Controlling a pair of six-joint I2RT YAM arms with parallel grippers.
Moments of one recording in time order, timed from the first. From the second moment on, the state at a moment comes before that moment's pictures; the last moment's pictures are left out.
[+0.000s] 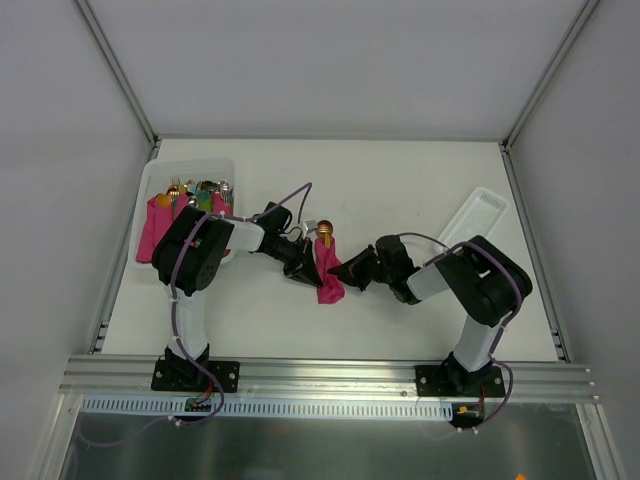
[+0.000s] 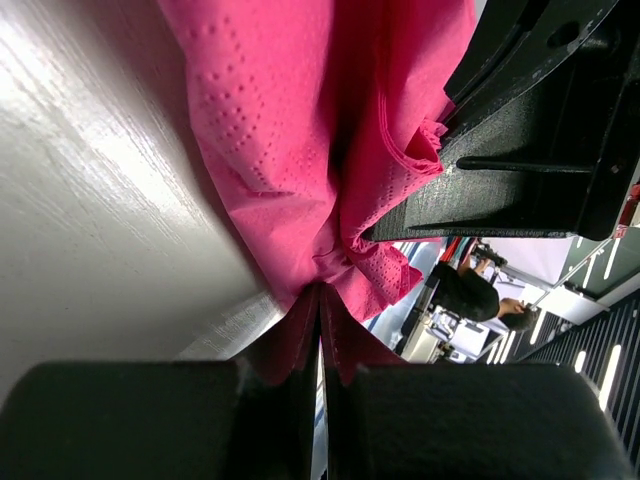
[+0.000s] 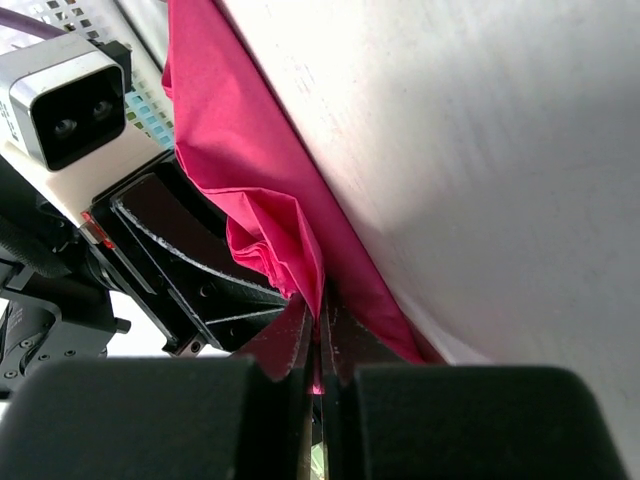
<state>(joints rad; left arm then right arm) -0.45 2.00 0.99 -0.16 0.97 -0.49 0.61 1.80 0.52 0.69 -0.38 1.58</state>
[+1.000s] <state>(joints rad) -0.45 2.01 1.02 -0.18 0.95 -0.49 0.64 1.69 0.60 0.47 -0.34 1.55</state>
